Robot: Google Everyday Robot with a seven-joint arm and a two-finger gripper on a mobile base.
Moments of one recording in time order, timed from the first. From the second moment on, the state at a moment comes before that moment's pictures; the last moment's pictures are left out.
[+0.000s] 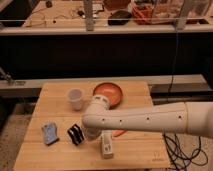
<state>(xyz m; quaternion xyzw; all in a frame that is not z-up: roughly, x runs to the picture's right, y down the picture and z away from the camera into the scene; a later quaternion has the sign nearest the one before) -0.084 0.237 0.713 -0.26 -0.22 -0.31 0.89</state>
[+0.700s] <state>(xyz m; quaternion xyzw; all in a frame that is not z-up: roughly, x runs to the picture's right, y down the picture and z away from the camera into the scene) -0.118 0.237 0.715 -0.25 -0.24 -0.33 0.88</state>
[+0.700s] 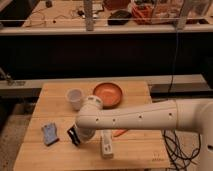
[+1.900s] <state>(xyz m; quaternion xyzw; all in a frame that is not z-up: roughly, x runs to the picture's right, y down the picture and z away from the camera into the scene) -0.152 0.232 0.724 -0.23 -0.28 -0.35 0.87</state>
